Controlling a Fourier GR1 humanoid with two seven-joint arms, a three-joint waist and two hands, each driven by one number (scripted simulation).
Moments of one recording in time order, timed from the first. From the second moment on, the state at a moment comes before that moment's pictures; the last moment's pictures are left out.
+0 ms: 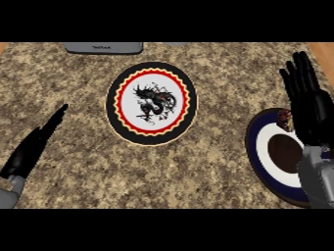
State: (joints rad) left arm -0.12 0.61 -0.32 -1.40 0.06 0.12 0.12; right arm -0.28 -0.25 0.01 -1.59 -0.21 -0.21 0.08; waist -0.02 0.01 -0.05
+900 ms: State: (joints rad) left arm -0.05 0.41 -0.18 -1.39 0.24 0.14 -0.12; right arm -0.14 -0.06 -0.38 -1.38 -0.49 0.09 -0.77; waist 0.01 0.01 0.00
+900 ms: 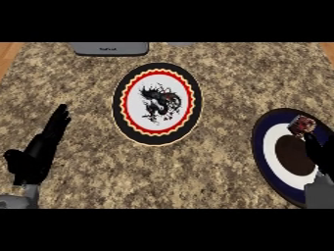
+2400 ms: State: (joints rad) left arm -0.08 0.33 -0.09 -1.32 0.16 0.07 -0.14; right arm -0.09 -0.40 -0.32 -0.93 -0.10 0.08 -0.67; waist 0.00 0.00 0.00
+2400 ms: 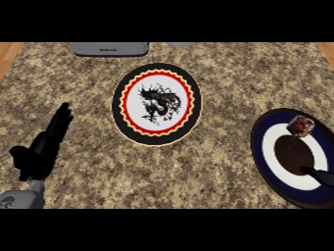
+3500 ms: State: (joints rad) left arm -0.06 0.26 0.01 -1.32 0.08 -0.01 -0.14; right arm -0.40 -0.40 -0.28 -0.51 0.06 -0.05 -0.69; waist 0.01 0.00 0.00
